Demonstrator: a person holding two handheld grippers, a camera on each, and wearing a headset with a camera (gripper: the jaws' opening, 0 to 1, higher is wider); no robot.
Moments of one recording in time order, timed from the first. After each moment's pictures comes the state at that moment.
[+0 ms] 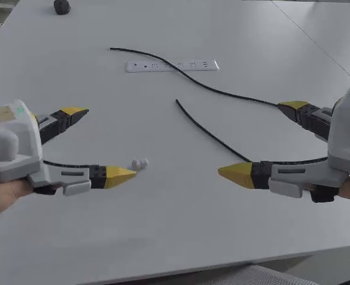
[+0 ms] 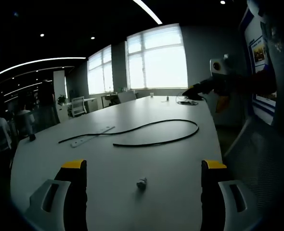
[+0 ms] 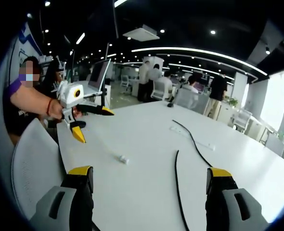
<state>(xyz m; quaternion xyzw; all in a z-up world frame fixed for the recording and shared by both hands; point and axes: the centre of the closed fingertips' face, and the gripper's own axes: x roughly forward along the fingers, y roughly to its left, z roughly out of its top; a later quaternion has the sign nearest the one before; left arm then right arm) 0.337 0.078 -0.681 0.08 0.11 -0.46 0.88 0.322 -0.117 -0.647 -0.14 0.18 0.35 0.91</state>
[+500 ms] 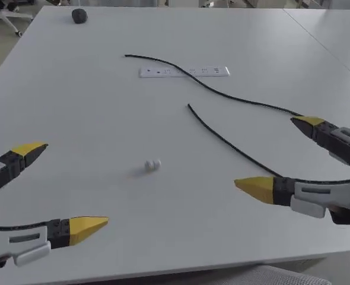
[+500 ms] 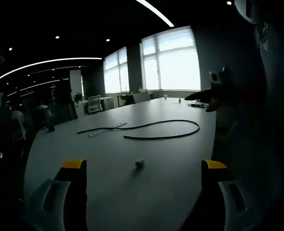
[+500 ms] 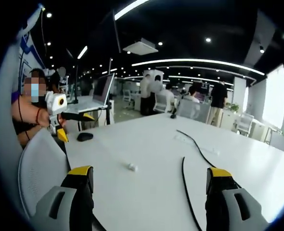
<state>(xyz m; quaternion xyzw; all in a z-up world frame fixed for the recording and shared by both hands) 0.265 0.138 -0.670 0.06 0.11 -0.37 0.92 0.290 -0.120 -0.646 -0.09 0.12 0.37 0.92</state>
